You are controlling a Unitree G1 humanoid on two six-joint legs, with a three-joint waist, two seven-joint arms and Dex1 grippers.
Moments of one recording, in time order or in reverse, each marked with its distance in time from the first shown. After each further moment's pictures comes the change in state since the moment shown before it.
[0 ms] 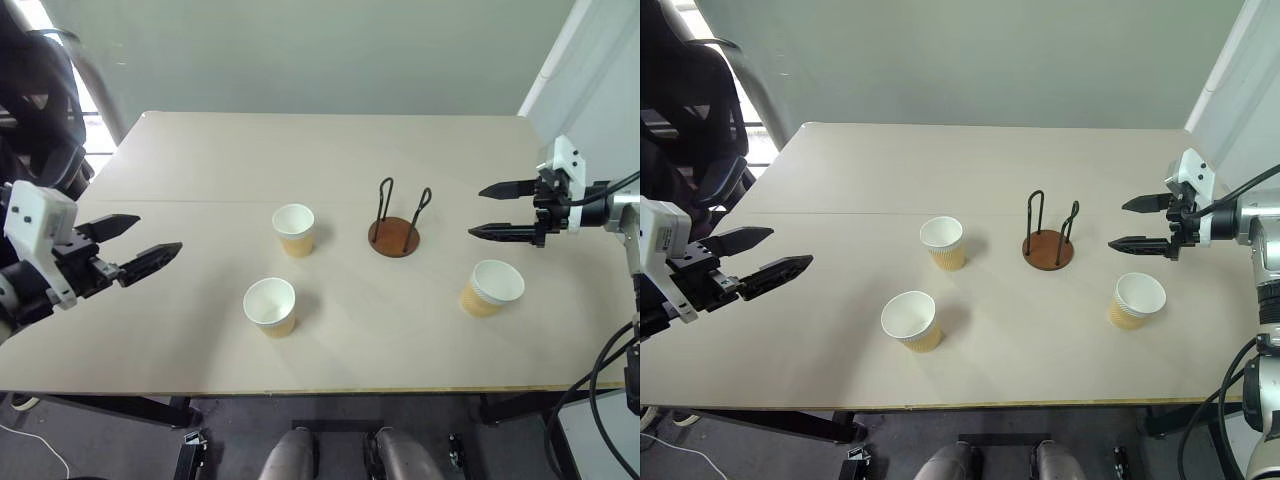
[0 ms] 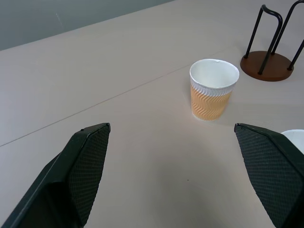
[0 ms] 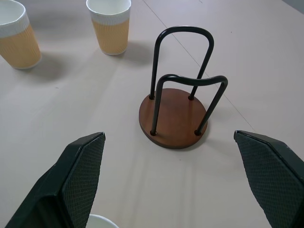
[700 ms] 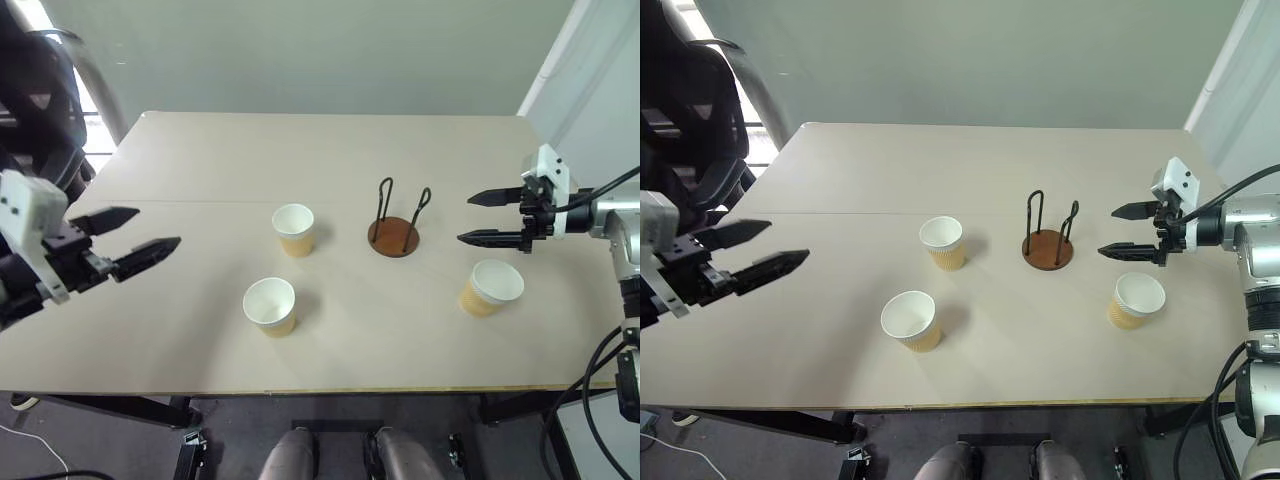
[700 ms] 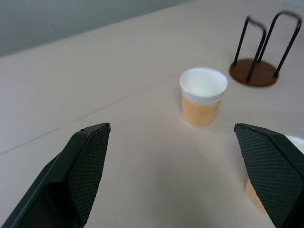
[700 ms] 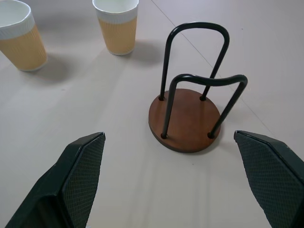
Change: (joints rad) left arm -0.051 0.053 0.049 -0.003 -0.075 0.044 -0.046; right arm 0.042 0.039 0.012 -0.090 -0.006 0.059 -0.049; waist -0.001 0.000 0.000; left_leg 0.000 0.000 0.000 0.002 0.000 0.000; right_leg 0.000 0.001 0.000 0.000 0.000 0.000
